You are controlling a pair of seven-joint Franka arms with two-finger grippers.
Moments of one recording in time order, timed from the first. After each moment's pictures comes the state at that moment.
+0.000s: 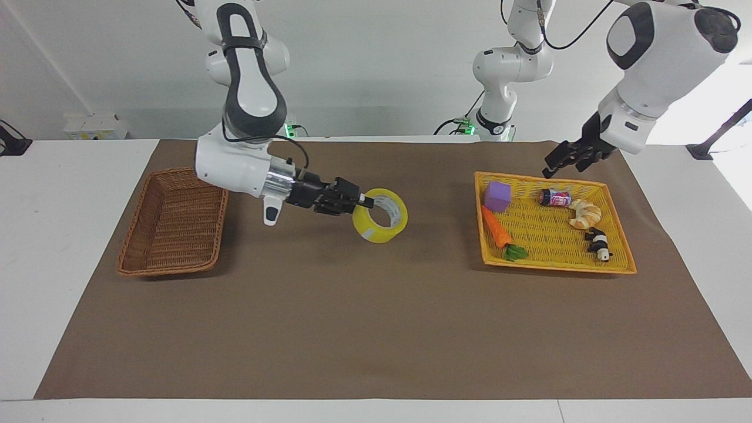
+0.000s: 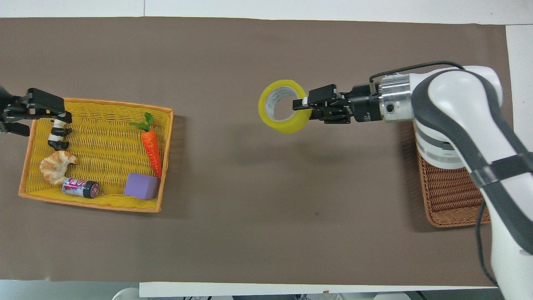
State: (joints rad) left arm 0.06 -0.02 -0.10 -1.68 -0.11 1.56 -0.16; right arm 0.22 0.17 -0.11 -1.94 1.19 1.89 -0.22
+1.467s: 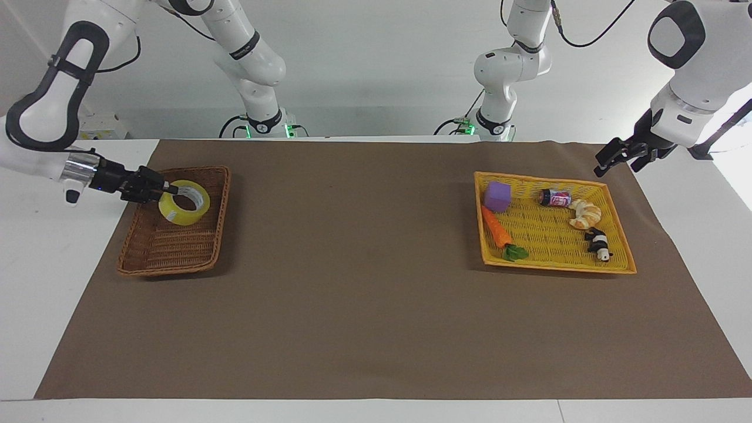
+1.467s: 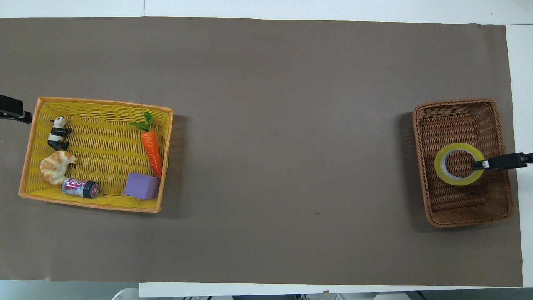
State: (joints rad) left arm 0.14 -0.03 -0.12 -1.68 -0.03 1.59 -0.04; right arm -0.51 0.26 -0.09 -1.91 0.55 1.55 -0.83
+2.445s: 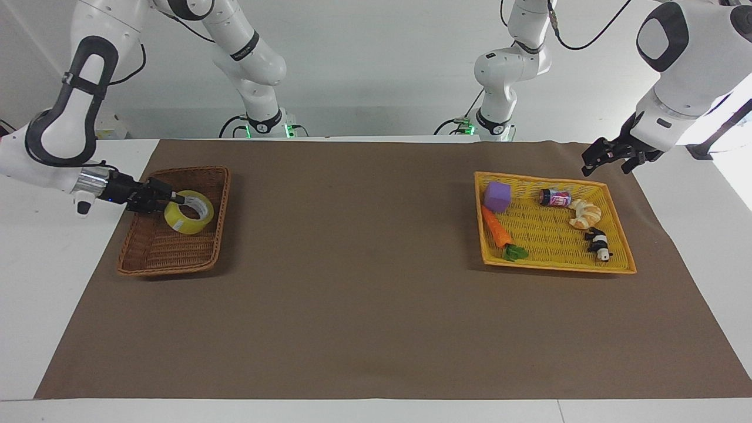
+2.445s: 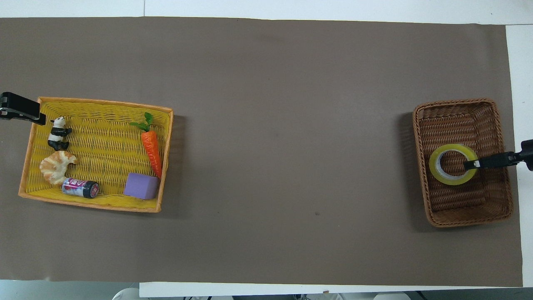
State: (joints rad) left arm 0.15 0.00 -0.18 -1.63 -0.01 1.54 0.01; right arm -0.50 0.27 -0.09 -1.94 0.51 1.61 -0.86
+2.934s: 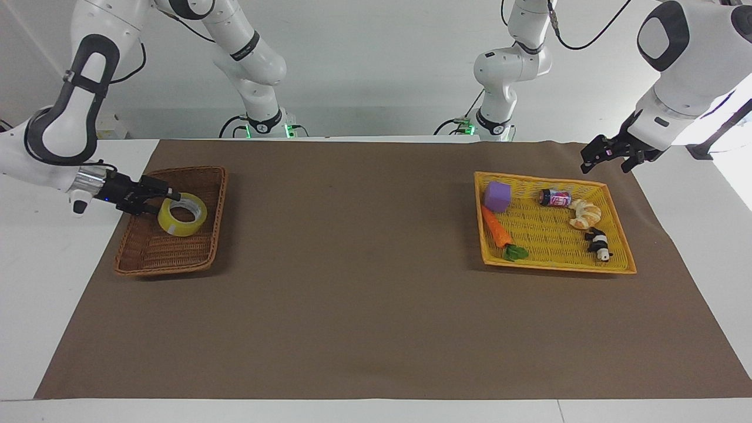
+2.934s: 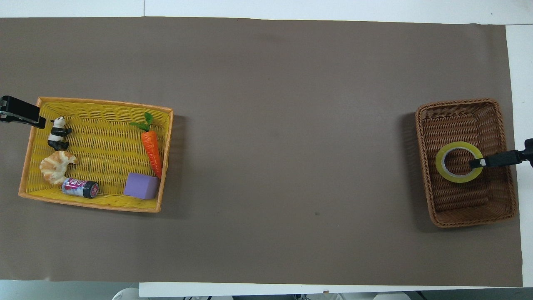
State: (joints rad) left arm 0.11 0.00 -0.15 -1.62 -0.01 1.52 0.04; right arm -0.47 0.25 -0.09 -1.91 0.45 1.63 -0.86
